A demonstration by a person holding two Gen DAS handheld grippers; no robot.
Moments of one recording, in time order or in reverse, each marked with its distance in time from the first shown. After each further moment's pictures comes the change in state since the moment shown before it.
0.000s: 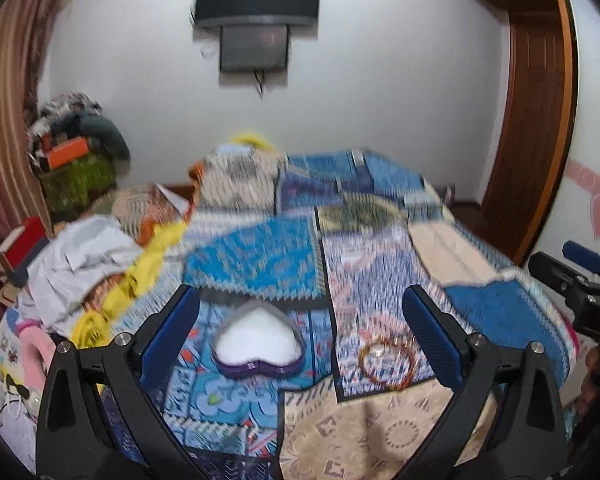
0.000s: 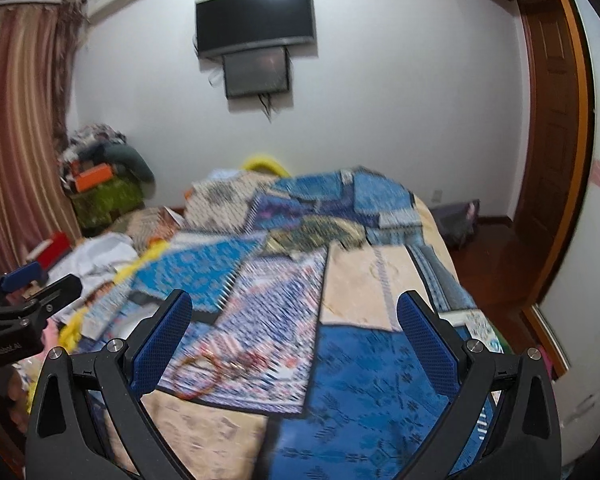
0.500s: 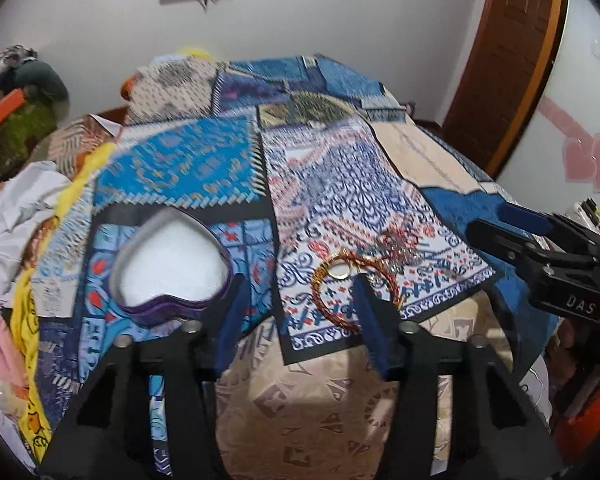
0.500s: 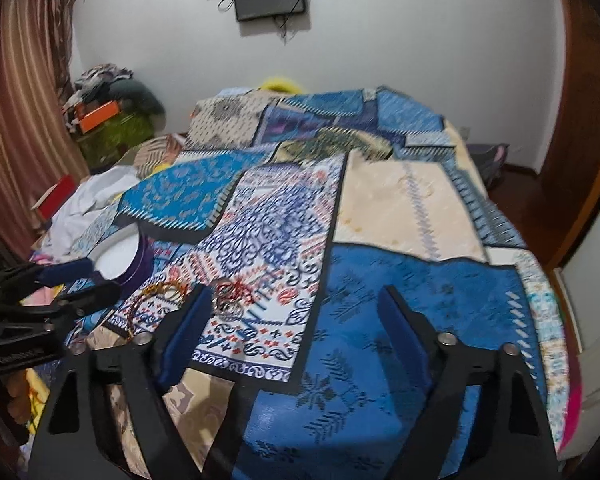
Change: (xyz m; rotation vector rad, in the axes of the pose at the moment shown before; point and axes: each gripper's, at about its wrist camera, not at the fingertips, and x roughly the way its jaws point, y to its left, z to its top) left arm 0.081 -0.027 -0.044 0.046 0.308 -0.189; right arm 0.061 -0.009 -0.035 -0.017 0.236 0.141
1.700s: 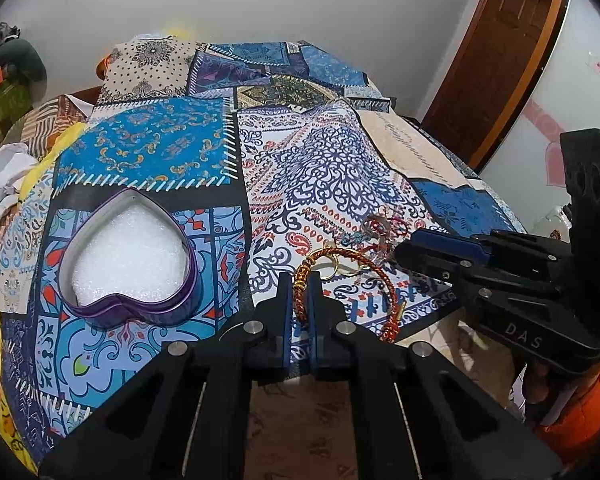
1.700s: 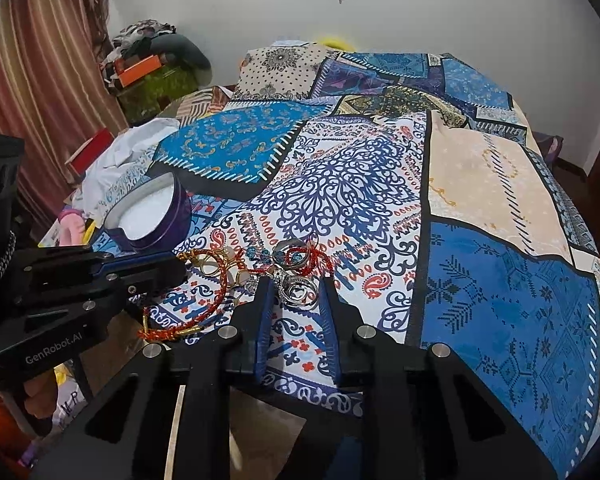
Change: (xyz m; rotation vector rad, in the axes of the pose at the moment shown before) left arm 0.024 0.004 -0.001 -0.031 0.024 -0.104; right arm 0.041 0.027 -0.001 -0.083 0.128 0.131
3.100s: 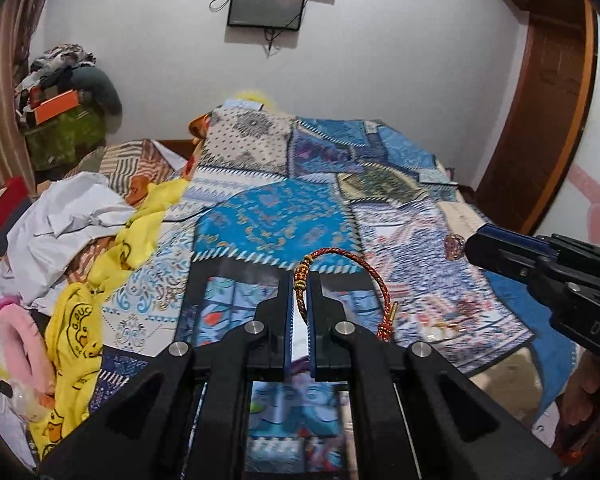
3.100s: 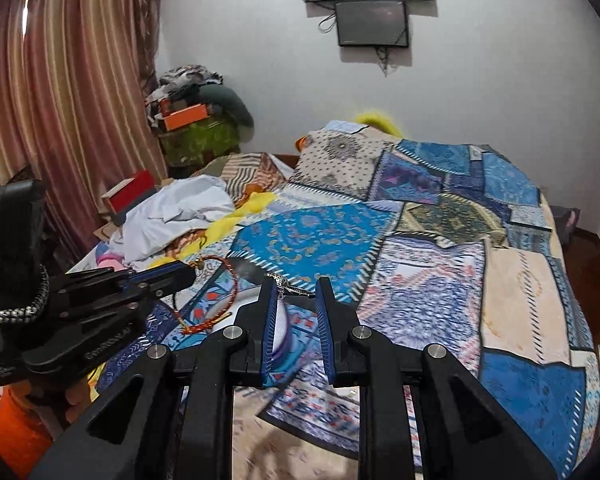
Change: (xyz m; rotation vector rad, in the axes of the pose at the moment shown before) left arm -0.084 0.089 0.021 -0.082 -0.235 0.221; right arm -0.020 0.100 0.065 -0.126 -0.200 0.063
